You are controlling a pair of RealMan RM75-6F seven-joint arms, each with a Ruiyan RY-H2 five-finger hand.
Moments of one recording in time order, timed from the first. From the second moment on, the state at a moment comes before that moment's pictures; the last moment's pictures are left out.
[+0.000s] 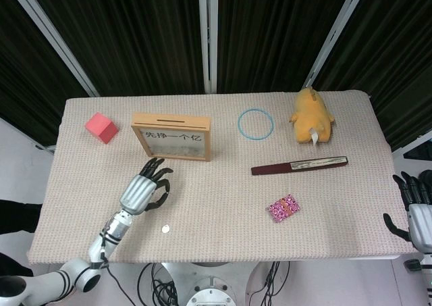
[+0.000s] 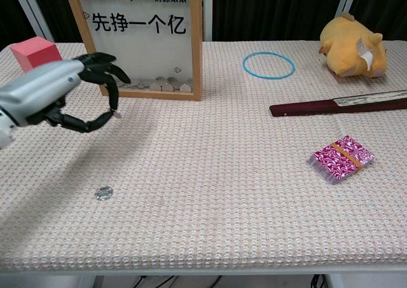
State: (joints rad) left arm -0.54 -1.70 -0.02 -1.16 1.59 1.34 -0.13; right arm 0.04 -1.05 0.07 -1.57 -1.45 1.44 0.08
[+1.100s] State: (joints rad) left arm -0.86 -1.33 -0.44 -1.53 0.98 1.00 0.26; right arm 0.06 -1.08 0.07 -1.59 -1.47 1.44 0.05
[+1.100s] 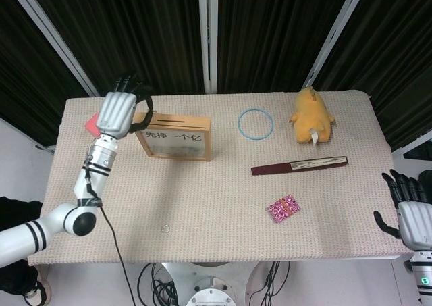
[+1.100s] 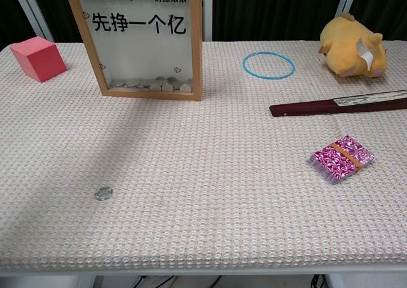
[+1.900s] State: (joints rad) left arm -0.93 -1.41 -0.39 -1.47 0.85 0.98 0.28; right arm 0.06 -1.08 0.07 -1.57 -1.46 1.43 0.08
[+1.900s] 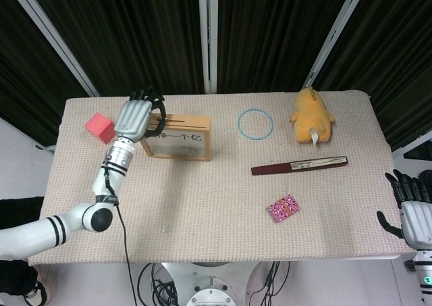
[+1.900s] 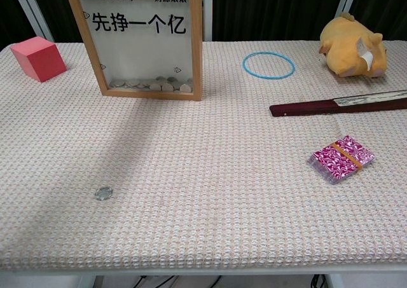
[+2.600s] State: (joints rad) left arm -0.85 -1.35 -0.34 -1.69 1.10 1.18 0.26; right arm 0.07 -1.07 0.07 -1.57 -1.46 1.44 0.08
